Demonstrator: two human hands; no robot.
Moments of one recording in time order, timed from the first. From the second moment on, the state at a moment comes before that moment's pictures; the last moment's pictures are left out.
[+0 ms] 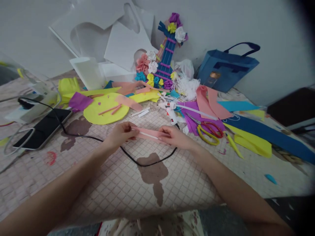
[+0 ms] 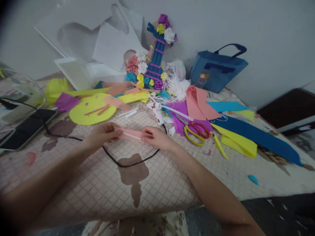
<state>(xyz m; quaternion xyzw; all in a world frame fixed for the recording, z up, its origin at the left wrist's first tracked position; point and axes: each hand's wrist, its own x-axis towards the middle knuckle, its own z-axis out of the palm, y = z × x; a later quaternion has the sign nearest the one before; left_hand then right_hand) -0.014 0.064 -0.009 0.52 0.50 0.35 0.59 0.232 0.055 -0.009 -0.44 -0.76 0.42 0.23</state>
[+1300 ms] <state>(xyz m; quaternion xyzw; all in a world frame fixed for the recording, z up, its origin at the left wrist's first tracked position) -0.047 0.077 0.007 0.66 0.47 0.10 0.57 0.237 0.051 -0.006 -0.48 -0.80 0.28 0.23</state>
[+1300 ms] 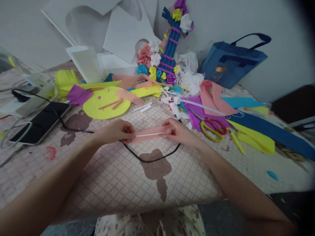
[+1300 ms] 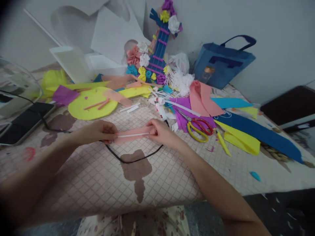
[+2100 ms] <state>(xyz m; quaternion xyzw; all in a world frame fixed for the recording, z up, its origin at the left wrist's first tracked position) -0.046 0.076 0.014 0.72 0.45 0.08 0.52 0.235 0.052 -0.020 -0.43 -0.86 0.19 0.20</state>
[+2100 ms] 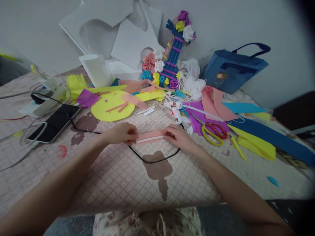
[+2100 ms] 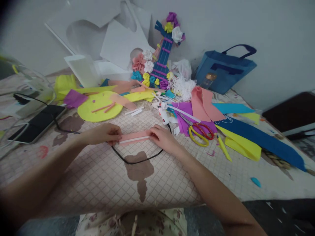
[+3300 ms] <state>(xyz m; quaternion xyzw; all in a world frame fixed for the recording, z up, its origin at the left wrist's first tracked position) -0.032 0.058 0.019 0.81 0.47 0.23 0.25 0.236 0.052 -0.017 -0.42 -0.87 0.18 0.19</state>
